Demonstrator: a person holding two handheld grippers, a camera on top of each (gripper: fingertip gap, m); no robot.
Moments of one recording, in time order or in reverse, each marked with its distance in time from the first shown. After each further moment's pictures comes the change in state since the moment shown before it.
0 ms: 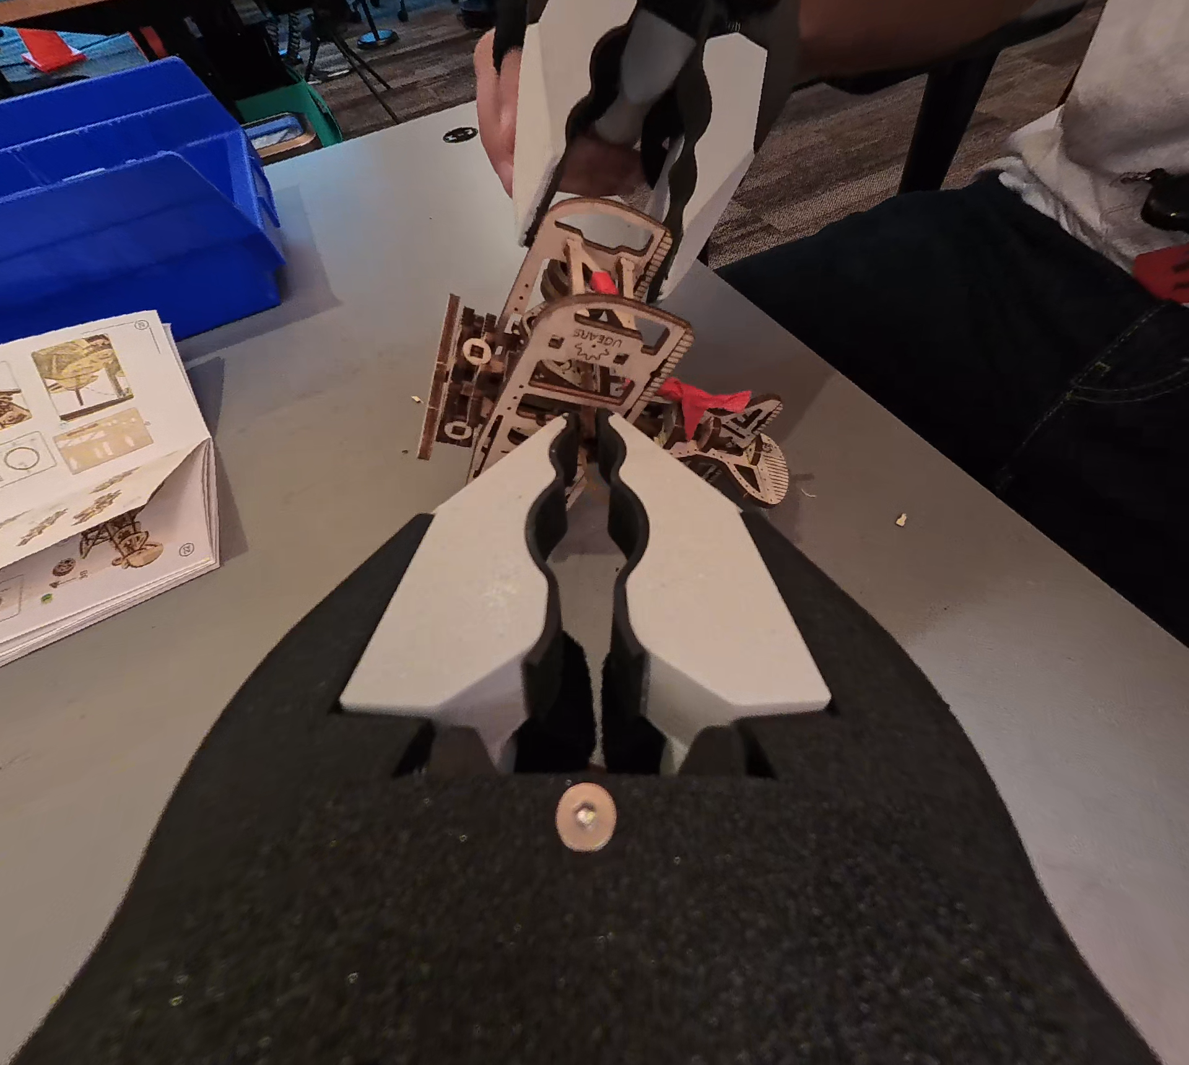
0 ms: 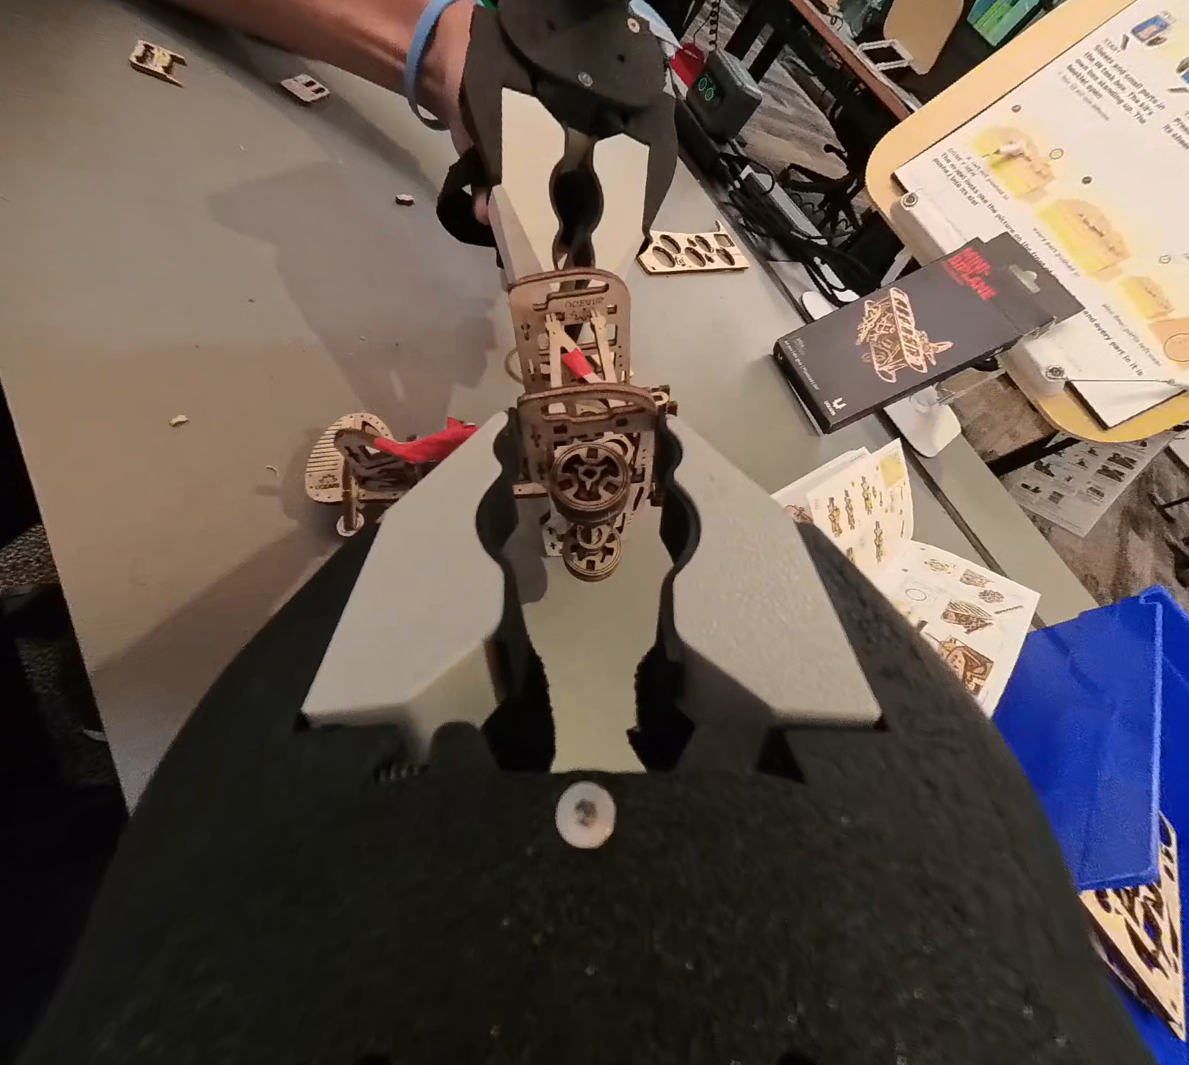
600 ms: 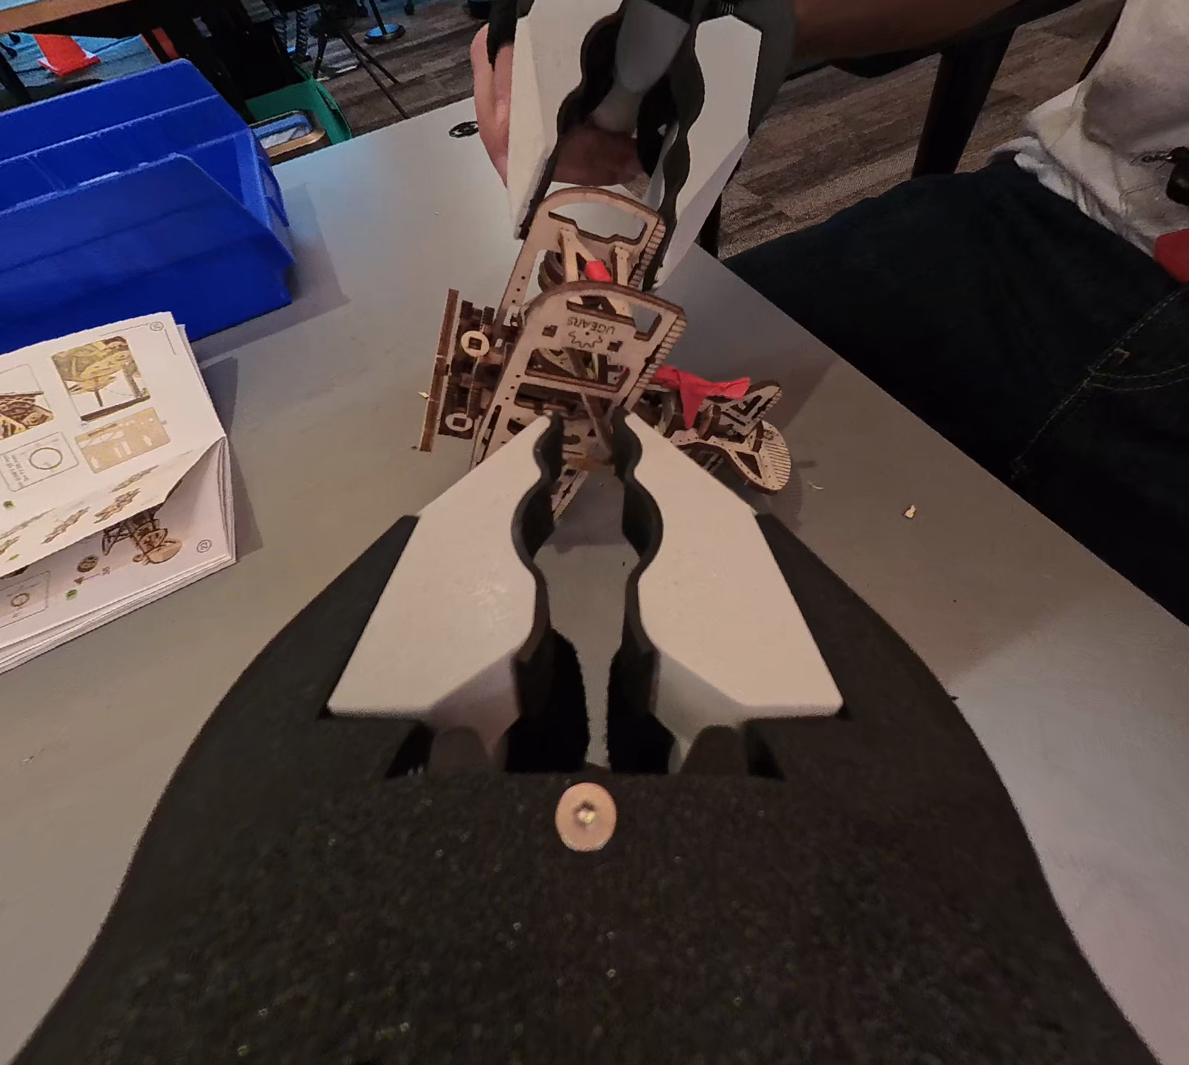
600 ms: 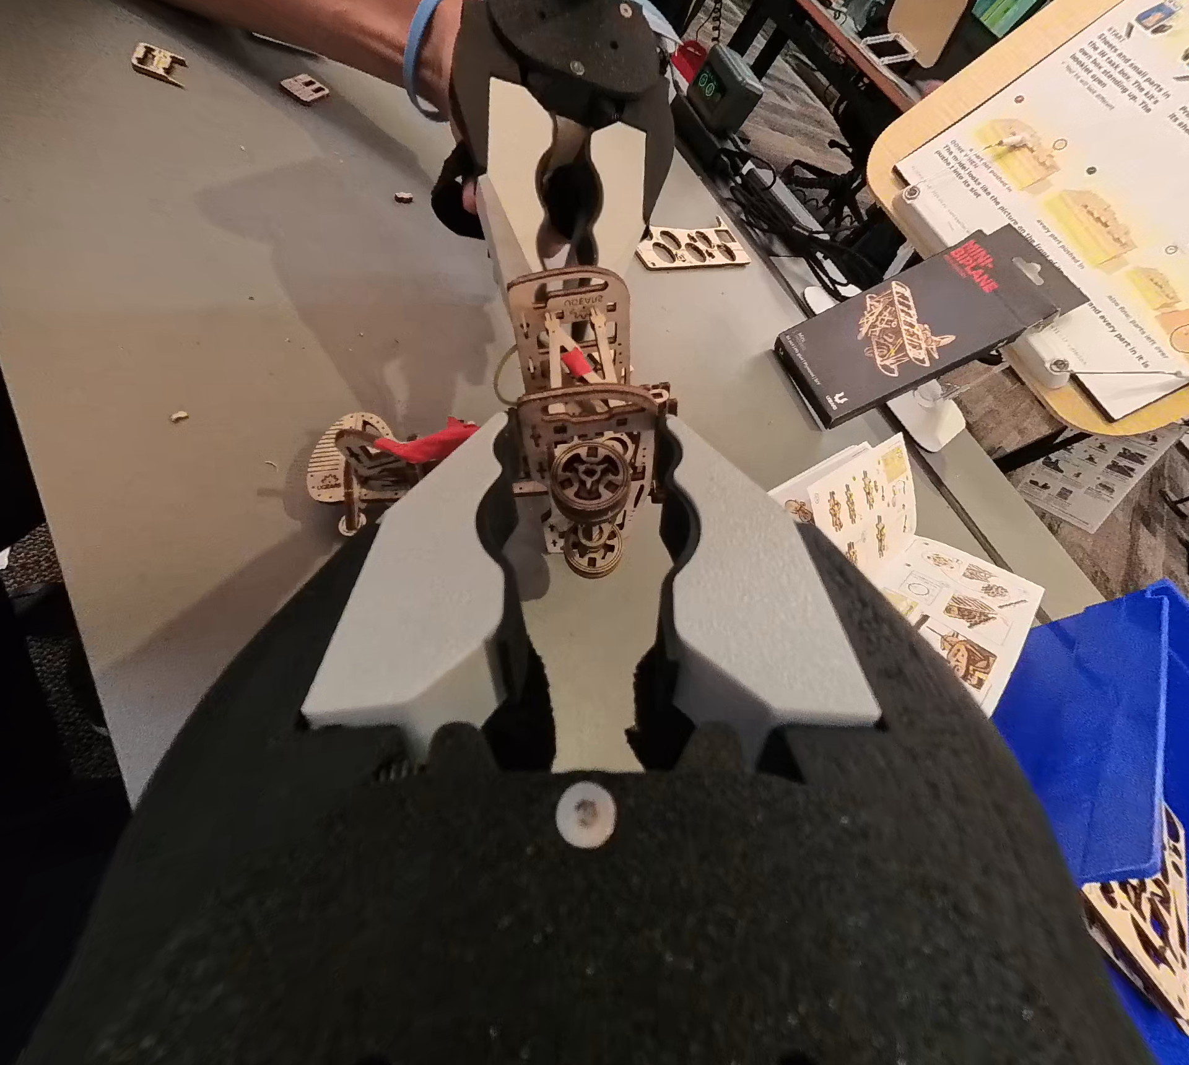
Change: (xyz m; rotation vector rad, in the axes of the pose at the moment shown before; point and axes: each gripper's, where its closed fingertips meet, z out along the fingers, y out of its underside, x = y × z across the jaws) left arm -0.001 0.001 -0.001 -0.014 -0.015 0.022; right arm 0.002 0.002 -0.002 -0.001 -0.006 0.011
